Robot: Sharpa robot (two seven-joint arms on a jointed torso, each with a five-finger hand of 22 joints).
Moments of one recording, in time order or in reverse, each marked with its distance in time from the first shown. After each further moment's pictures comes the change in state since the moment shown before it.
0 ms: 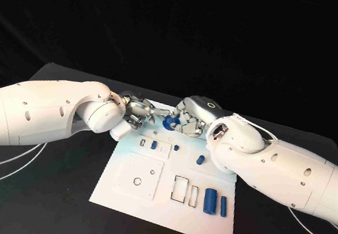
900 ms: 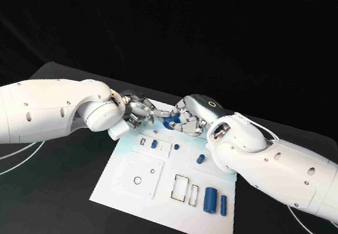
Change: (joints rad) left arm 0.000 0.002 0.001 -0.010 -0.084 0.057 0.004; left_hand -0.012 0.012 -0.055 -0.003 0.000 0.050 -0.021 0.026 0.023 0.002 -0.020 0.011 0.005 0.000 -0.014 0.012 0.000 0.000 0.011 -0.011 0.012 0.000; right arm 0.001 -0.013 0.003 0.020 0.032 -0.011 0.027; right_hand -0.004 -0.004 0.000 0.000 0.000 -0.002 0.002 0.003 0.001 0.004 -0.004 0.000 0.000 0.000 0.000 0.000 0.000 0.000 0.000 0.000 0.000 0.000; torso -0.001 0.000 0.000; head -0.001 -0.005
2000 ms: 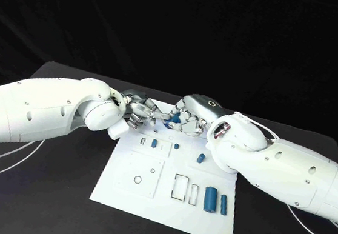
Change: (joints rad) left arm 0.000 0.002 0.001 -0.008 -0.008 0.065 0.035; left_hand 0.092 0.068 0.018 -0.010 0.000 0.007 -0.015 -0.004 0.024 0.000 -0.007 0.000 -0.004 0.000 -0.007 0.008 0.001 -0.015 0.004 -0.004 0.008 0.000; right arm 0.001 -0.002 0.000 0.001 0.017 0.011 0.022; right_hand 0.000 0.000 -0.003 0.003 0.000 -0.002 0.002 -0.001 0.000 0.000 0.000 0.000 0.000 -0.004 -0.004 0.000 0.001 0.000 0.000 0.000 0.000 0.001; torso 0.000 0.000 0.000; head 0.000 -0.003
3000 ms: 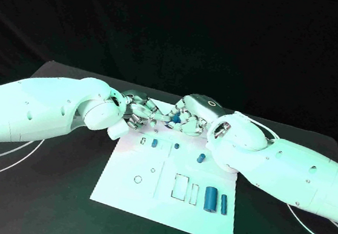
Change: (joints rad) left arm 0.000 0.000 0.000 -0.004 0.003 0.034 -0.002; left_hand 0.048 0.013 0.036 -0.008 0.000 0.022 -0.007 -0.001 0.016 0.007 -0.007 -0.007 -0.005 0.000 -0.007 0.004 0.000 0.000 0.004 -0.004 0.000 0.000; right arm 0.001 0.000 0.000 0.000 0.006 0.004 0.008; right_hand 0.000 0.000 0.000 0.000 0.000 -0.001 0.001 0.000 0.000 0.000 0.000 0.000 0.001 0.000 0.000 0.000 0.000 0.000 0.000 0.000 0.000 0.000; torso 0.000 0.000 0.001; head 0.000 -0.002
